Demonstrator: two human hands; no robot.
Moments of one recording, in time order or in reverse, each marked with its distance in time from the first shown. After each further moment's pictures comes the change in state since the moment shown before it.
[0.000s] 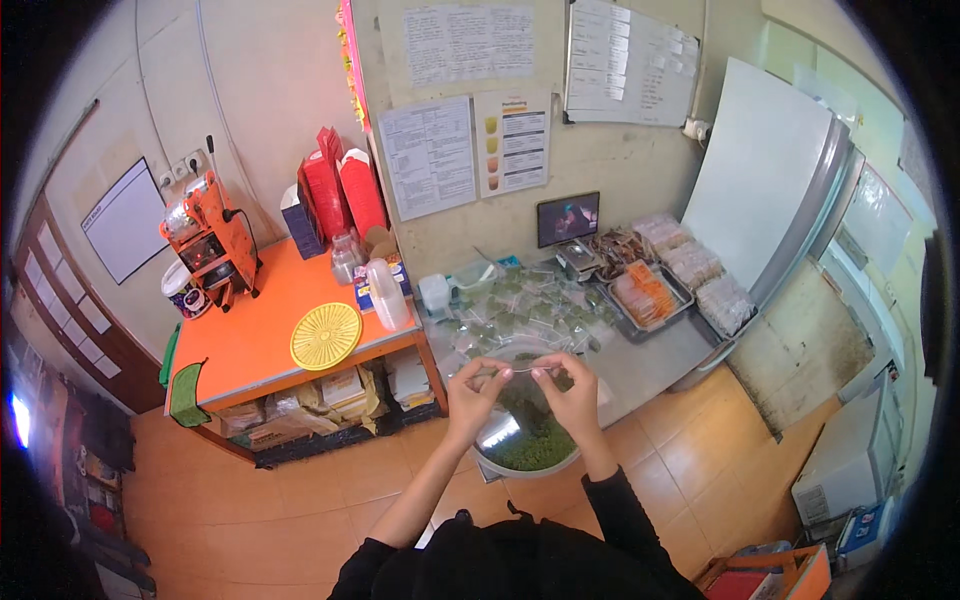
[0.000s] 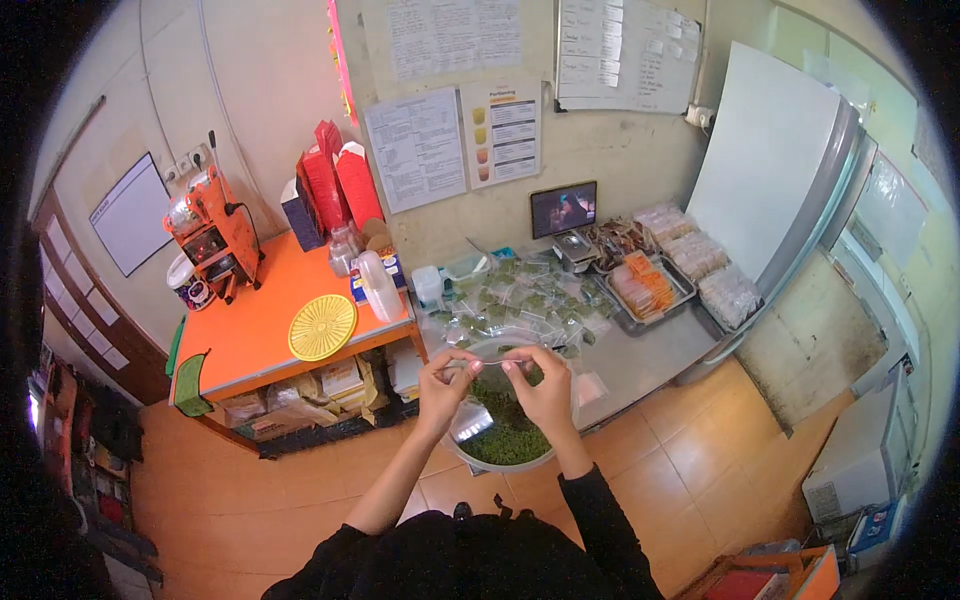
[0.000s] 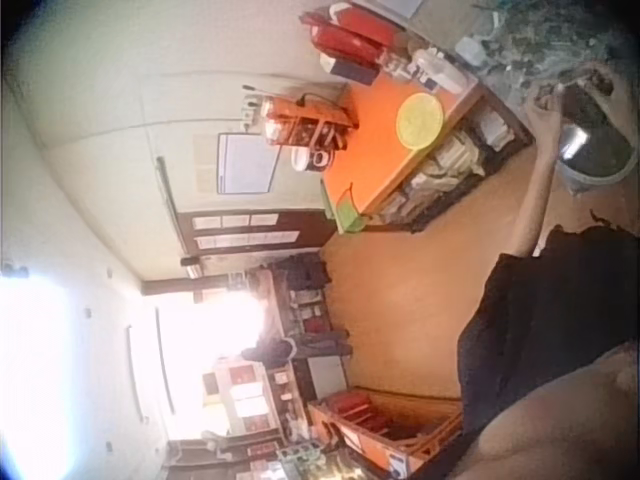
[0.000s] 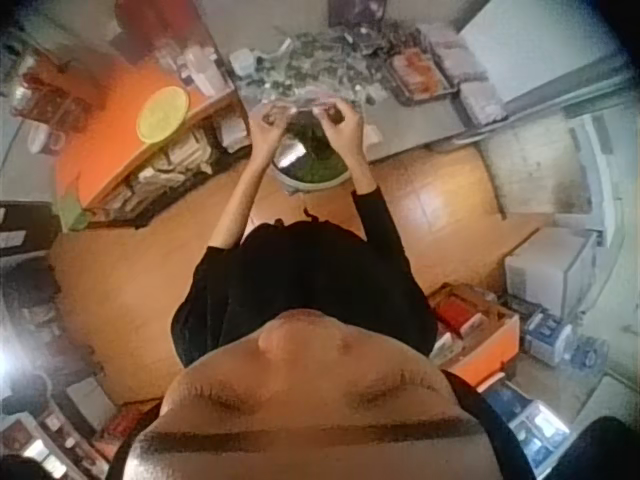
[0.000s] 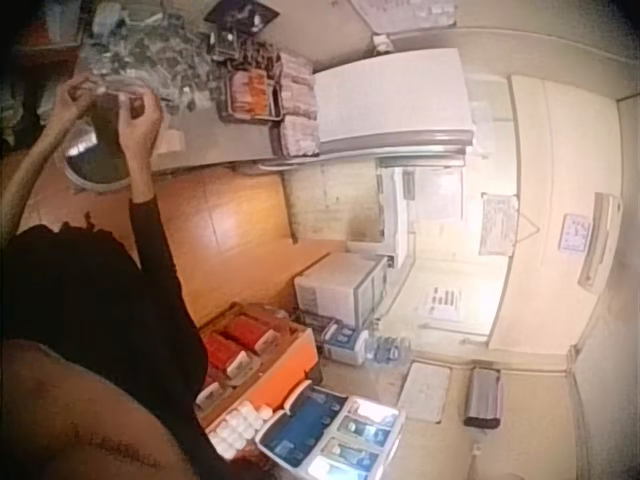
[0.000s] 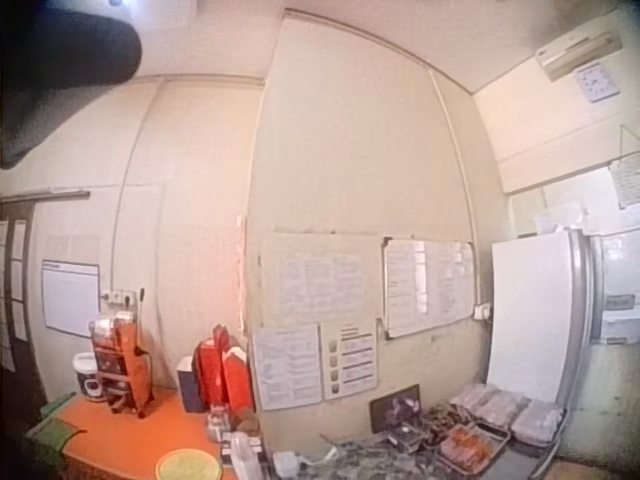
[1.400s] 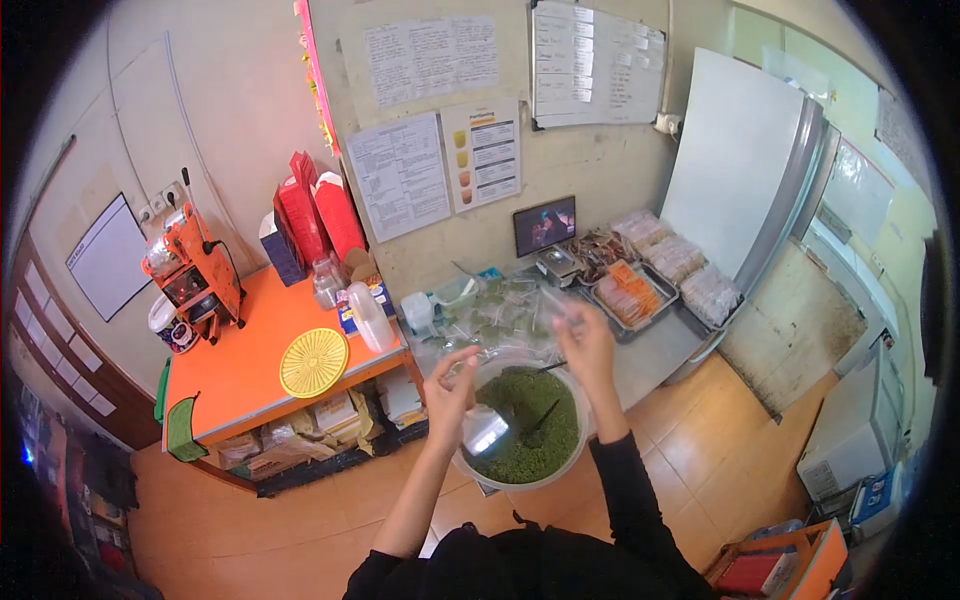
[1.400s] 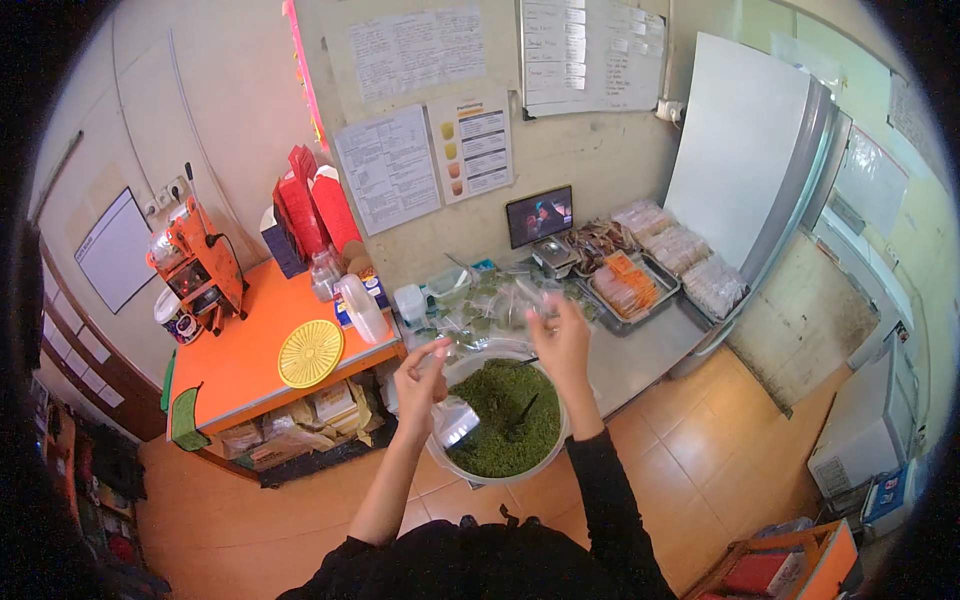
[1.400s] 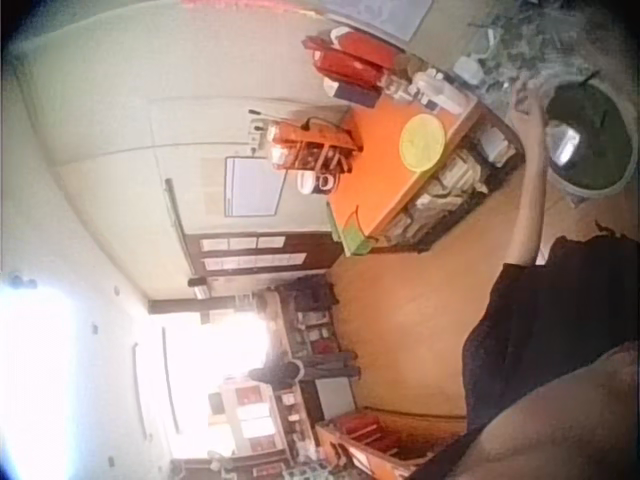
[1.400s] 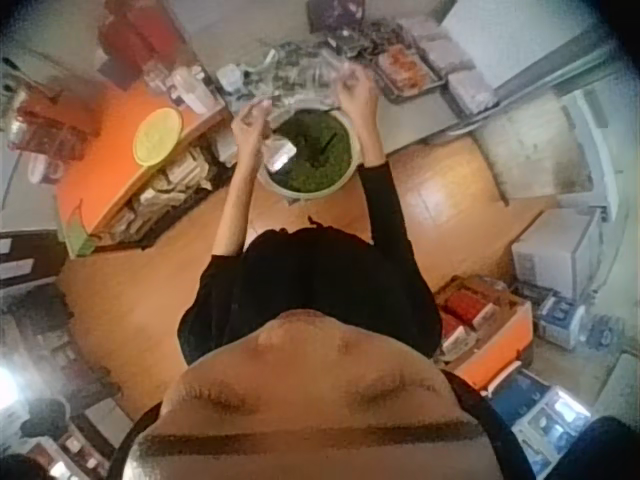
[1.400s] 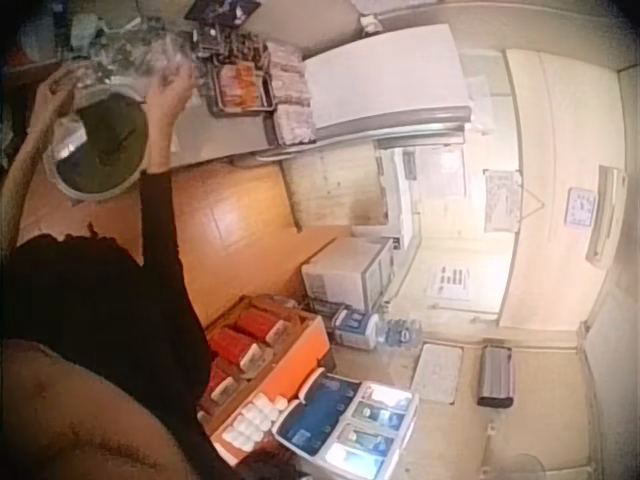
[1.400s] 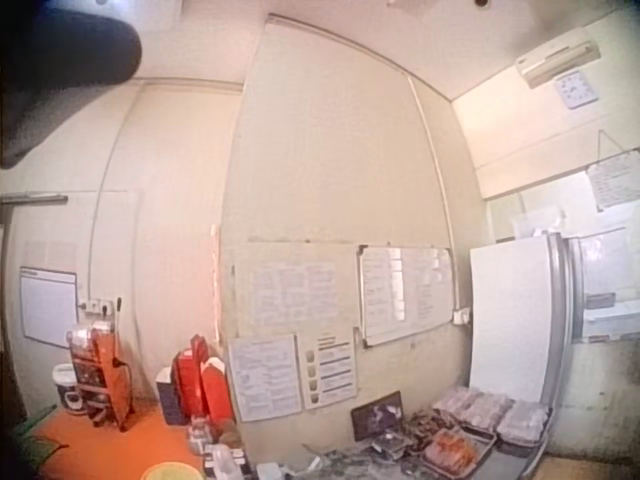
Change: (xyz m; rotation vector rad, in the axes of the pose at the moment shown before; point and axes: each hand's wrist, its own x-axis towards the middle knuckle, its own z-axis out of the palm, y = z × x) left_hand 0.019 0.033 0.005 -0.162 0.040 -0.079; right_hand 0.064 0.023 -0.031 -0.166 0.242 0.034
